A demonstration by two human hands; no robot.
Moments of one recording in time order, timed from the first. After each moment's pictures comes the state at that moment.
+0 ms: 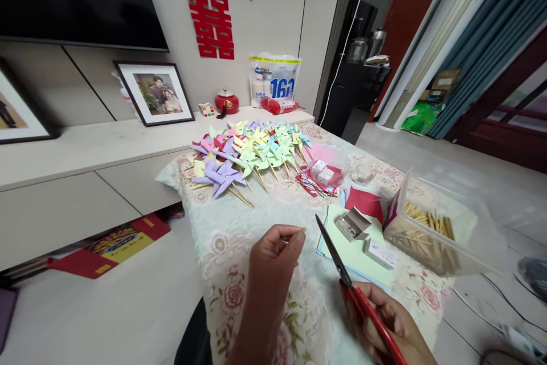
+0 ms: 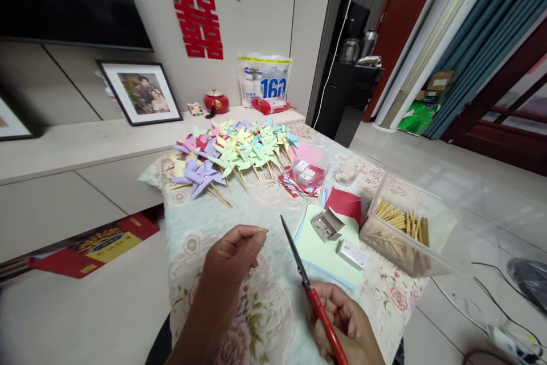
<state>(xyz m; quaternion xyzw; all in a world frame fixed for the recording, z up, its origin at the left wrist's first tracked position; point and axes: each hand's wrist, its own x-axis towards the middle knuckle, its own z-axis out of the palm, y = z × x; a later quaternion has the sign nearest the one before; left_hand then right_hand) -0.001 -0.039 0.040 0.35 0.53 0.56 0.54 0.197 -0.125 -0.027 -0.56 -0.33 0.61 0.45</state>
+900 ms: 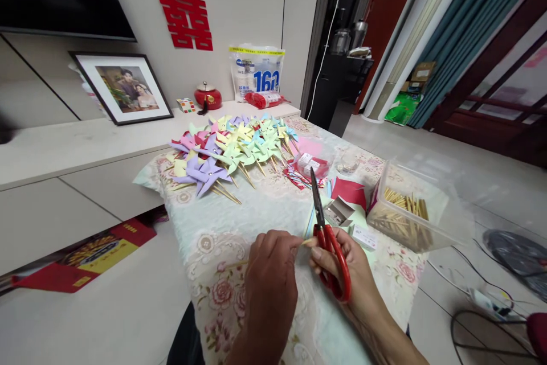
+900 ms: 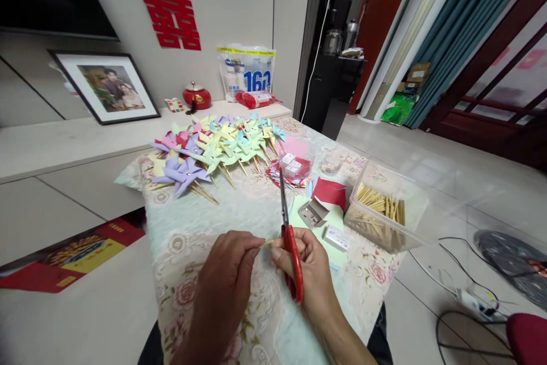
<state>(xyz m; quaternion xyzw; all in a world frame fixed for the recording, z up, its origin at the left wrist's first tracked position) -0.004 -0.062 0.019 0.74 0.48 0.46 0.12 0.143 -0.073 0.020 -0.49 -0.34 0.57 0.56</state>
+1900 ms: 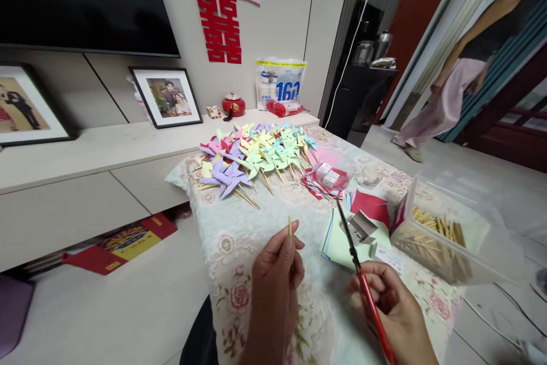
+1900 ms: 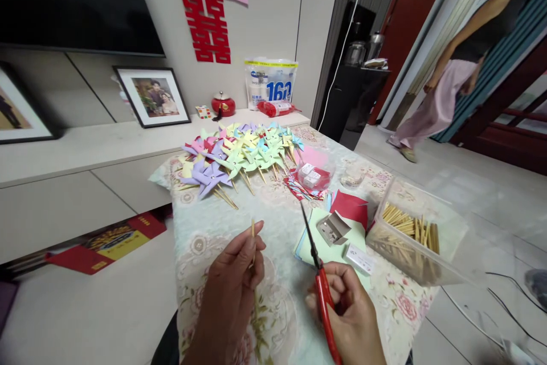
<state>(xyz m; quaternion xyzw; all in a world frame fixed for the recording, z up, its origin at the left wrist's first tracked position) 0.002 -0.052 0.028 0.19 0.40 0.64 0.62 0.176 -0.098 -0.009 -0.58 -0.40 0.47 0.54</state>
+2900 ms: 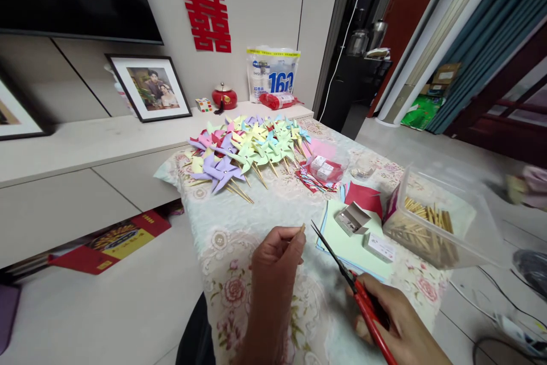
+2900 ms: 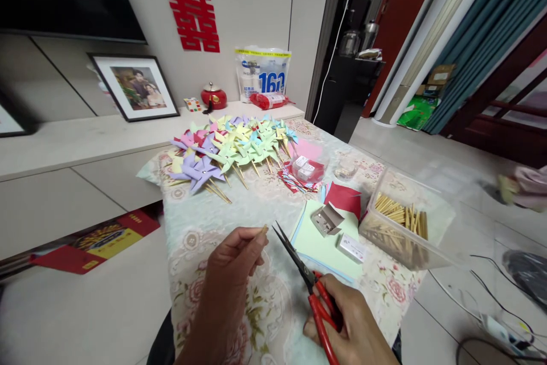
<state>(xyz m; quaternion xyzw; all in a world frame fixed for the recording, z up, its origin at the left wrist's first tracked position) 0.007 -0.046 0.026 0.31 0.51 0.58 0.55 0.199 -0.116 0.005 -0.57 -0.62 0.48 0.26</state>
